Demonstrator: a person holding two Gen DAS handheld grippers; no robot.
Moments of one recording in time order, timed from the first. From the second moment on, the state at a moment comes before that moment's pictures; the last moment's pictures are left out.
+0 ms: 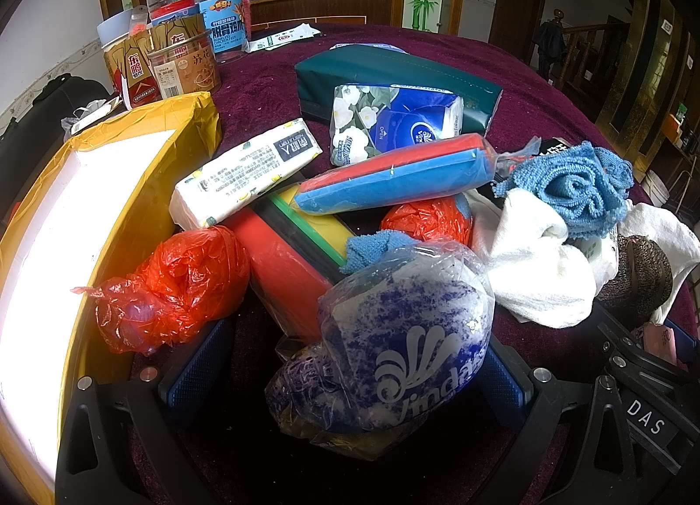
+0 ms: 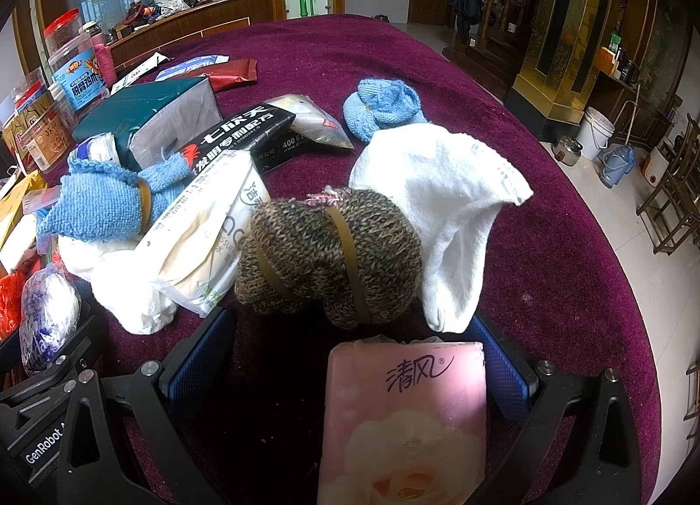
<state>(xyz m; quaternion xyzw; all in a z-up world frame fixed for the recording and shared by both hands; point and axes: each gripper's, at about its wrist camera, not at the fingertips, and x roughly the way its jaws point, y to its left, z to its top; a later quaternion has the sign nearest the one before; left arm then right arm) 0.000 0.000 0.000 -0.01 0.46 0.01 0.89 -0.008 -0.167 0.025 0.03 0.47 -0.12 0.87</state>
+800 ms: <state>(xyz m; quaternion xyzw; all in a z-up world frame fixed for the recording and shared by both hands) 0.000 0.000 0.000 -0.01 0.46 0.01 0.89 -0.007 -0.171 0.024 0.02 0.48 -0.09 0.88</state>
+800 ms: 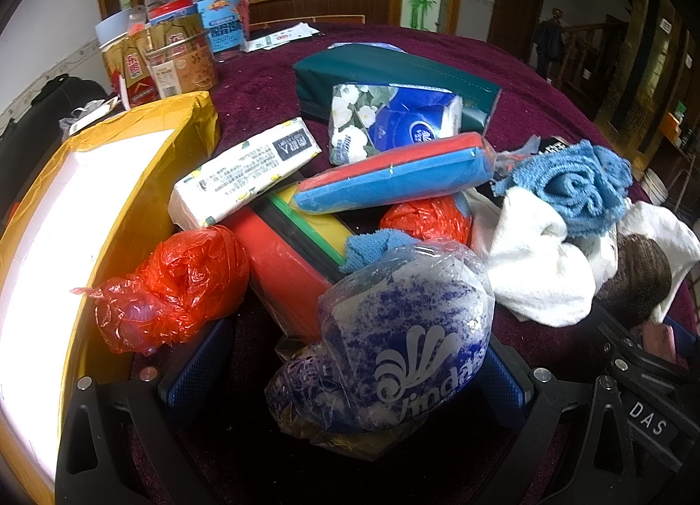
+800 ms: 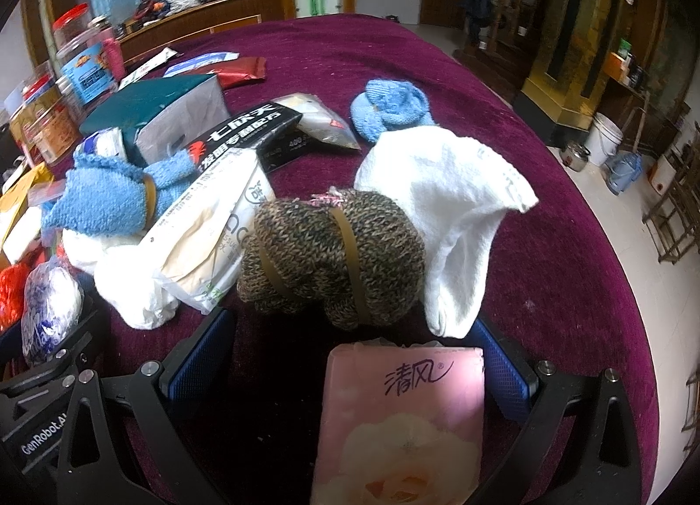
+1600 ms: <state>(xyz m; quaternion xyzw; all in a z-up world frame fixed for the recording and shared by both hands) -0.087 0.078 0.083 0.01 0.37 -0.09 0.93 -0.030 -0.201 0.051 0.11 0.40 -0.05 0.91</state>
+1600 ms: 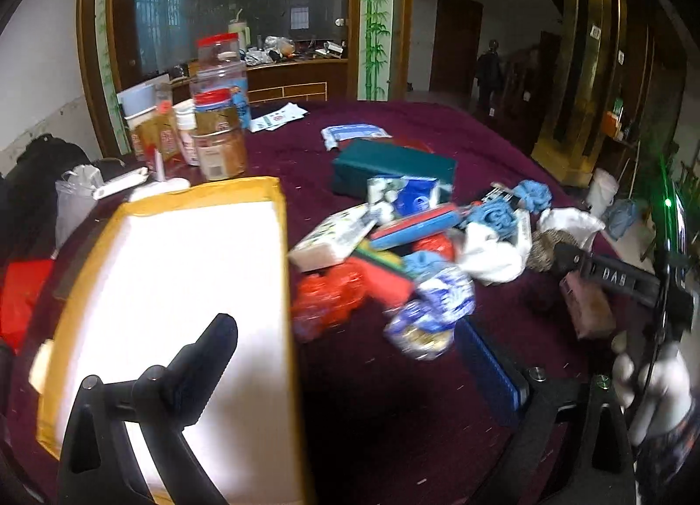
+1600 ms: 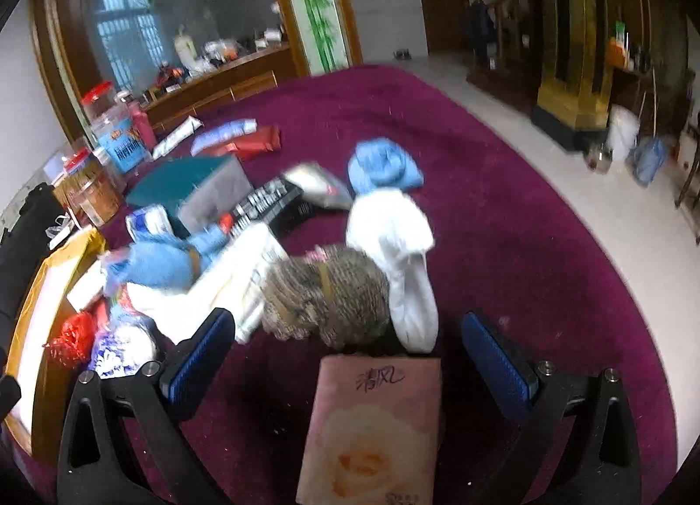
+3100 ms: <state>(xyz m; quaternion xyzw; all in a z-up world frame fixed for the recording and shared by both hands) -0.096 0.102 0.107 -0.11 0.37 -0.17 0.90 -0.050 -0.192 0.041 0.06 0.50 -0.06 0.86</state>
